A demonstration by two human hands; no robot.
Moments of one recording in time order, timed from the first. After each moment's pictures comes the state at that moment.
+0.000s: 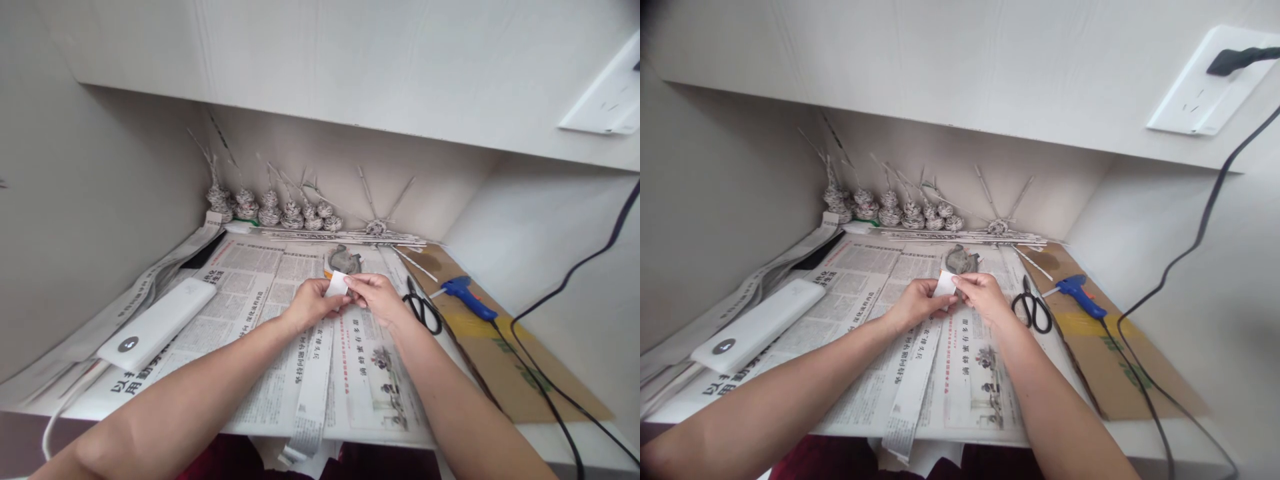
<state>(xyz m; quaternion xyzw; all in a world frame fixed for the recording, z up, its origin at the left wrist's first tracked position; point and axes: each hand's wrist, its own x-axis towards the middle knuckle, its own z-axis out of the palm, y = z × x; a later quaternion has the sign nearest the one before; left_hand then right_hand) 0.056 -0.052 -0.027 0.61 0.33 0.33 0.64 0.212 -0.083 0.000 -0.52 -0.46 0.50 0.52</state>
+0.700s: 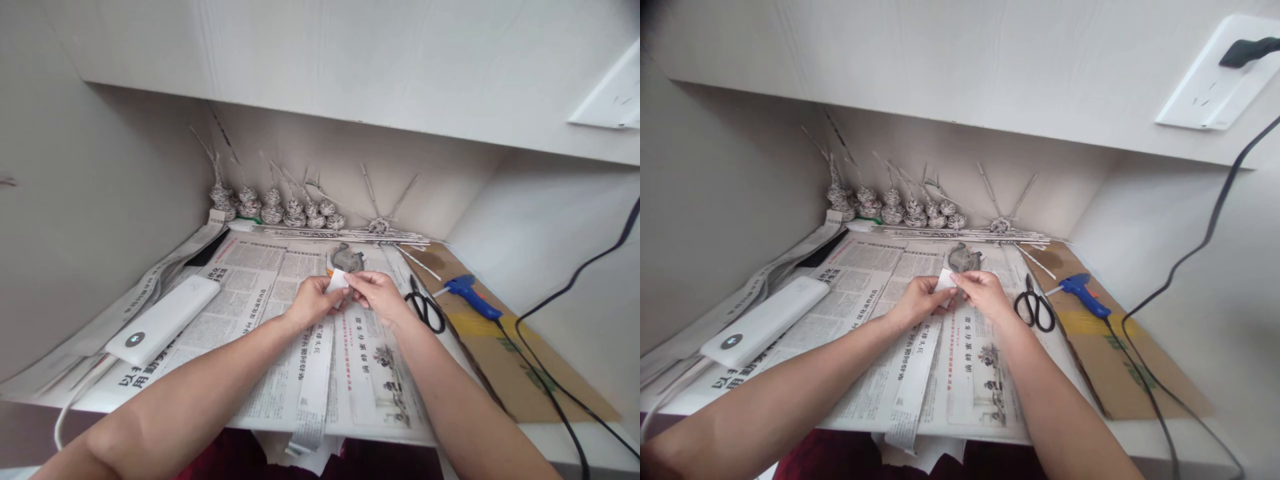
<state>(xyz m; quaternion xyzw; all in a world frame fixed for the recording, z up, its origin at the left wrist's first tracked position) 0.056 -0.052 -0.030 0.62 0.33 0.35 0.62 0.207 -0.084 0.002 -0.53 -0.46 0.49 0.52</state>
